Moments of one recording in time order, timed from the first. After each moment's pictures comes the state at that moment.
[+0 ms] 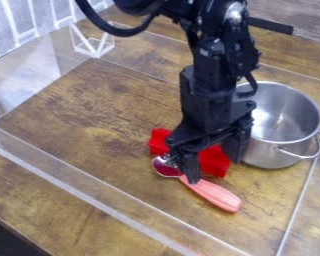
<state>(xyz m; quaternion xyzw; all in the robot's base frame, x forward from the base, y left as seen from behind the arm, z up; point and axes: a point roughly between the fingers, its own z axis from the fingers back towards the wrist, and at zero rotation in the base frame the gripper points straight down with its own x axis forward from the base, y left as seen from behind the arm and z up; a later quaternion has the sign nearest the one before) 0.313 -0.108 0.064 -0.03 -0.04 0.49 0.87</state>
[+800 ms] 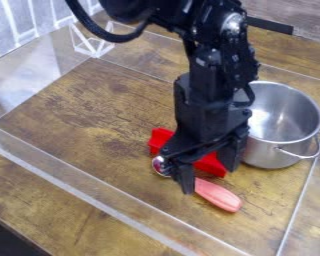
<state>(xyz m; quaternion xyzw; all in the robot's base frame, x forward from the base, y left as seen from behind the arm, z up) 0.297 -0.113 0.074 -0.03 -0.05 0.50 0.86</state>
